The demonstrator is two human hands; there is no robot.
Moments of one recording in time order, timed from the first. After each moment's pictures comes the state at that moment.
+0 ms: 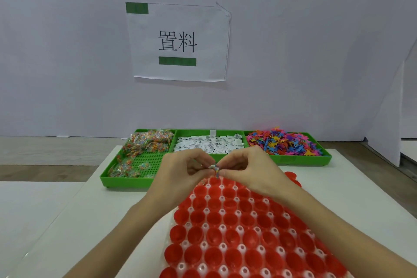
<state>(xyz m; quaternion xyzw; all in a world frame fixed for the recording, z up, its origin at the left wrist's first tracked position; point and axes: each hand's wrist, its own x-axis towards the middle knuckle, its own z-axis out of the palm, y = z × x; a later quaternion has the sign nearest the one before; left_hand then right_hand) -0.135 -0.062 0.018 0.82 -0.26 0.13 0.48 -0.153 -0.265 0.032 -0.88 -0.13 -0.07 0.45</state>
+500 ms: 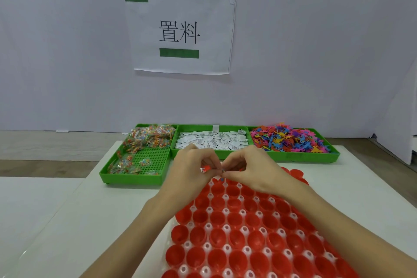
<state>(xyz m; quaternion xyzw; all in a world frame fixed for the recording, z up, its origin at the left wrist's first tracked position) -0.113 -0.077 0.003 0.88 -0.28 0.18 0.35 -0.124 -0.270 0.016 -0.93 -0.15 -0.03 0.34</state>
